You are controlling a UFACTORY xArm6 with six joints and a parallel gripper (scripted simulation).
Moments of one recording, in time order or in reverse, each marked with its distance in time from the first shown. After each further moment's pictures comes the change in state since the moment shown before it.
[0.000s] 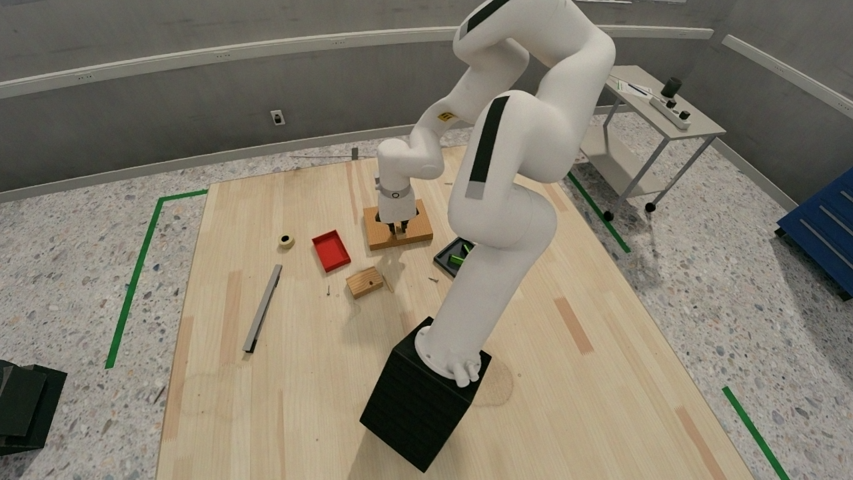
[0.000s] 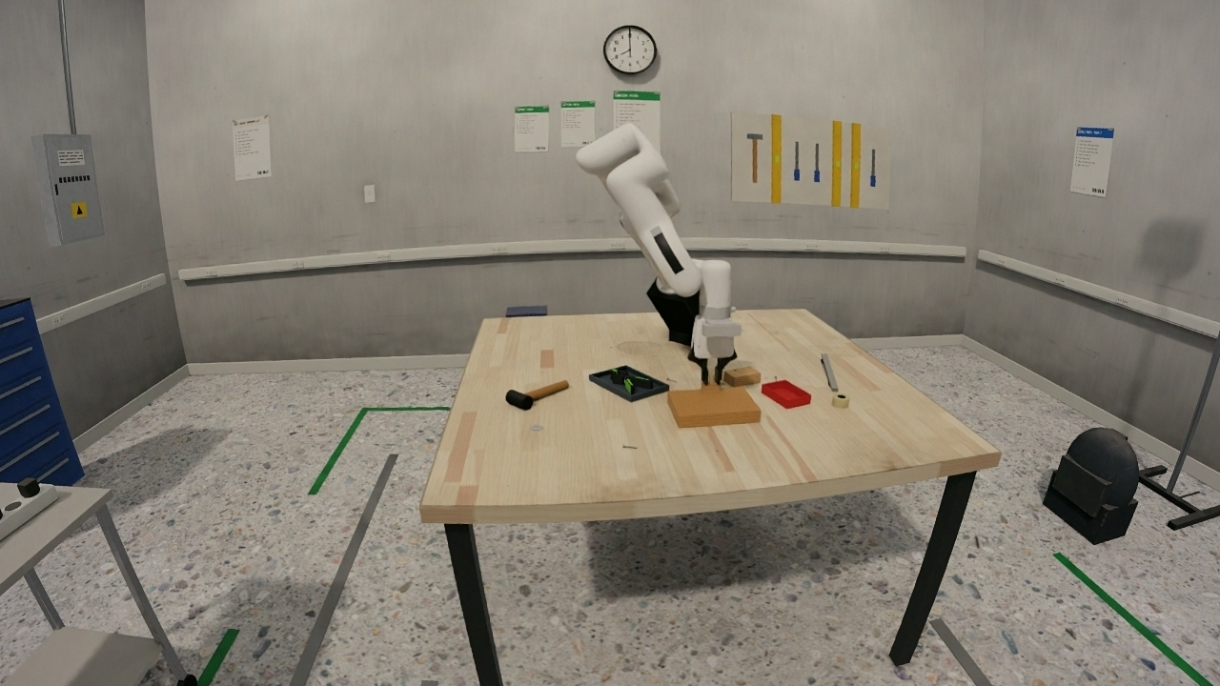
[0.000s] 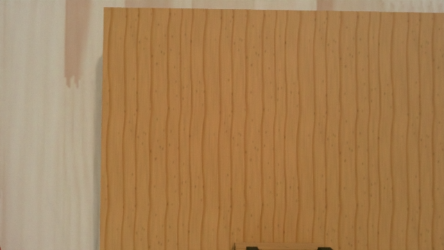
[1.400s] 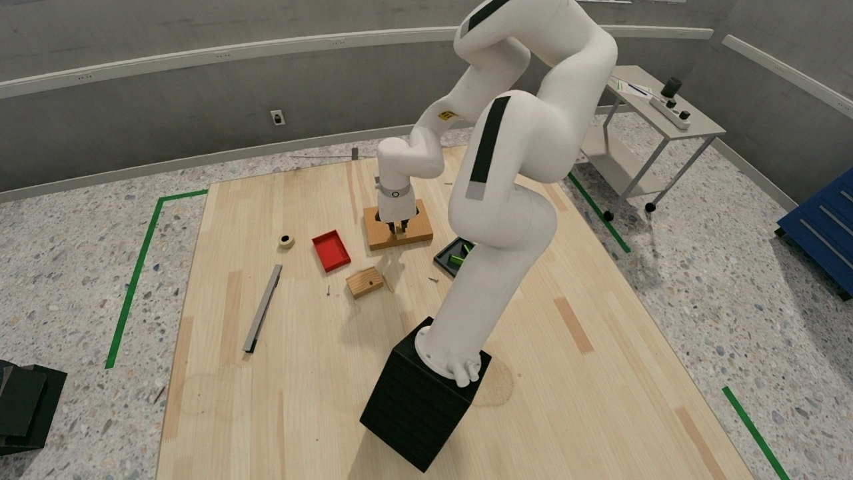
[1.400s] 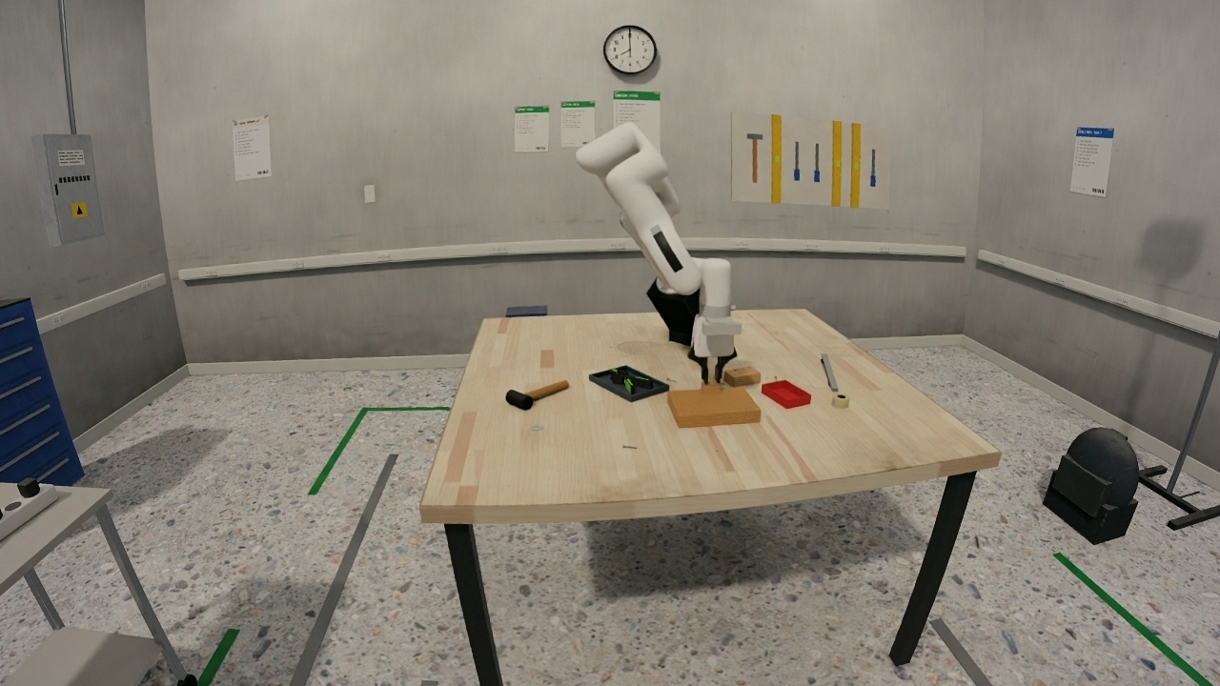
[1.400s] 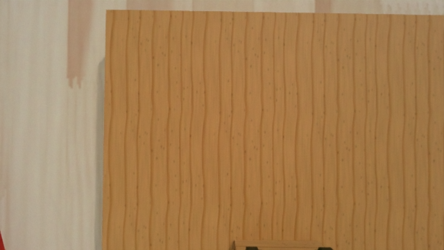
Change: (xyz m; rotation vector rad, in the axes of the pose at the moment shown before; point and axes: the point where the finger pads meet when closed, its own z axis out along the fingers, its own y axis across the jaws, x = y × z) arm 0.000 0.000 -0.004 0.000 0.000 0.000
